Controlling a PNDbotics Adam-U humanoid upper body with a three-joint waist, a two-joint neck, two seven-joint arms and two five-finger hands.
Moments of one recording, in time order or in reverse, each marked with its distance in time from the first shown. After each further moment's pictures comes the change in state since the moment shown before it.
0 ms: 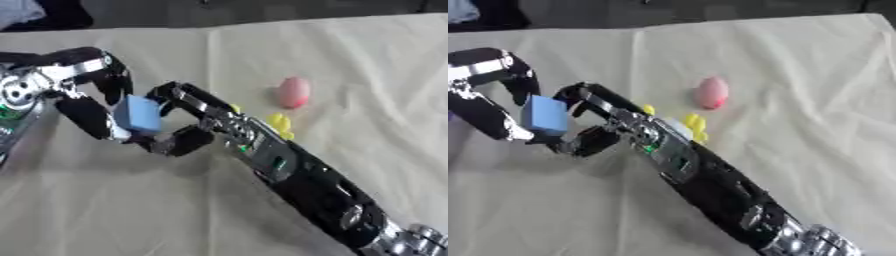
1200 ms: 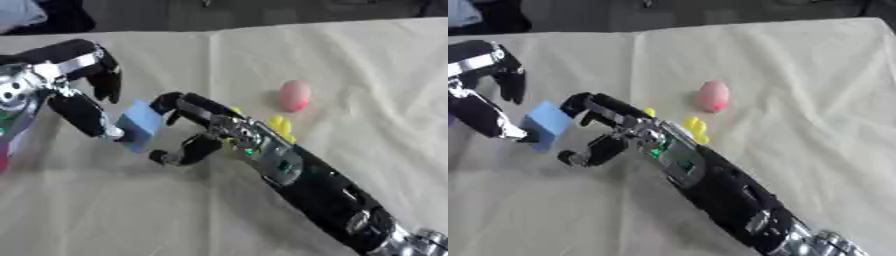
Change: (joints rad) left arm 0.002 0.018 0.017 -0.026 -0.061 0.002 0.013; right arm 0.018 -0.014 0.007 -0.007 0.030 0.016 0.064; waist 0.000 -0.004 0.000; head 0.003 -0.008
